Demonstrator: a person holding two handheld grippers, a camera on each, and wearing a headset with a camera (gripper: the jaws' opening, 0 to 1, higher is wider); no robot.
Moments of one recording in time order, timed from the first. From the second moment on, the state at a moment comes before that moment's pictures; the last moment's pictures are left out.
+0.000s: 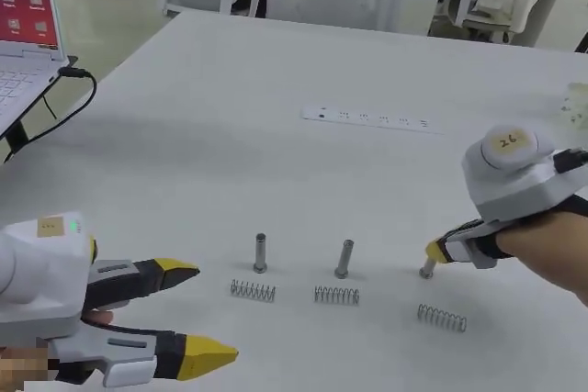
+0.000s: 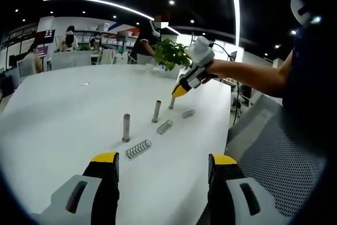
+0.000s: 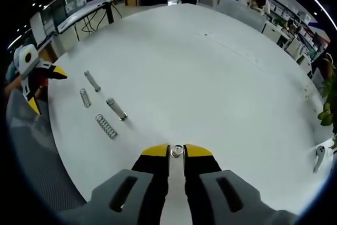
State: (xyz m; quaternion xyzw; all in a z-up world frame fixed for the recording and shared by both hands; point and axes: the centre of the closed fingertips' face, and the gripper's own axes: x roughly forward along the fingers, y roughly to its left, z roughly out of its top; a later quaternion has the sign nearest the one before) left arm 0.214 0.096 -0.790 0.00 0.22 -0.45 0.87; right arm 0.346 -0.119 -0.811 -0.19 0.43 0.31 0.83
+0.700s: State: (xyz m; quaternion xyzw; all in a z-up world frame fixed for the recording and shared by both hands) left arm 0.215 0.096 -0.790 0.00 0.22 -0.45 0.87; right arm 0.345 -0.118 -0.813 -0.20 0.42 0.31 0.83
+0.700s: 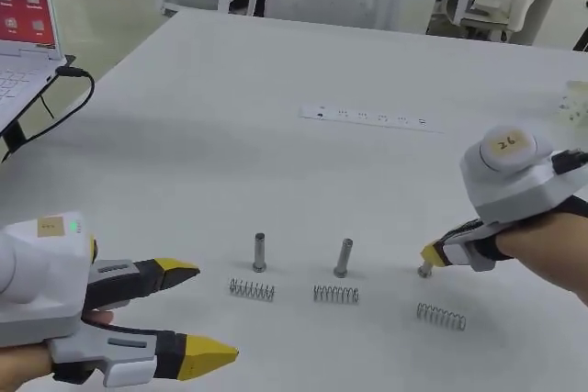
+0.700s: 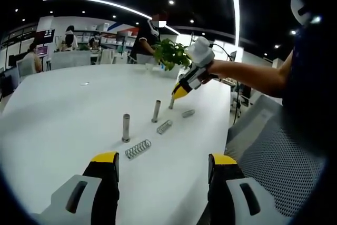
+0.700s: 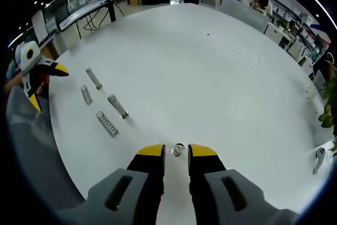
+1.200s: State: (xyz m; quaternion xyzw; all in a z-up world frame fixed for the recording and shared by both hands) left arm 0.214 0.096 -0.790 0.00 0.22 -0.45 0.87; right arm 0.343 -0.121 -0.812 -0.20 0.42 0.32 0.83
